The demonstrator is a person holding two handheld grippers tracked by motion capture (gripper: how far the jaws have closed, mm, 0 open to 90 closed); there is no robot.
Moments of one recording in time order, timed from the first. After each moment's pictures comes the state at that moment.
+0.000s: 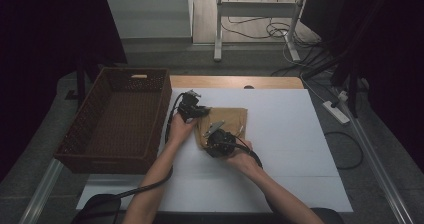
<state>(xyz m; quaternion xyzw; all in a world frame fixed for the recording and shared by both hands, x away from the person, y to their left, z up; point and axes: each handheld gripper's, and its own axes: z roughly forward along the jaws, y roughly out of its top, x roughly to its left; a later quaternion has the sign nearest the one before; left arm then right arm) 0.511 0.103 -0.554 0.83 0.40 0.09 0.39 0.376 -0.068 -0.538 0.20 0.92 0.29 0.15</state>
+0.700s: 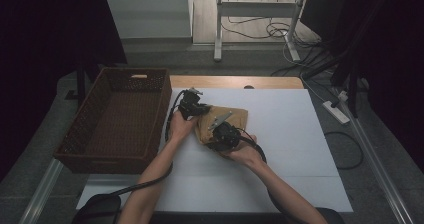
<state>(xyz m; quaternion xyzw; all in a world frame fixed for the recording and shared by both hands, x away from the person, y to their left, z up) 0.503 0.096 -0.528 0.83 0.40 0.11 0.38 0.390 -0.082 -0.519 0.18 0.92 0.33 0.08</state>
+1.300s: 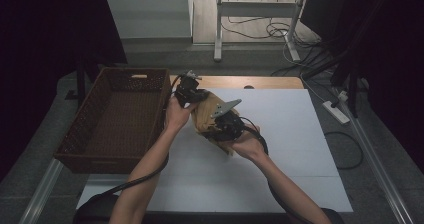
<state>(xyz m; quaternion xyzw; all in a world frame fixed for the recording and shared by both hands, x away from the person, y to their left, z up) 0.488 0.099 -0.451 0.82 0.38 0.16 0.38 0.384 -0.086 -0.461 0.14 0.90 0.41 0.08</state>
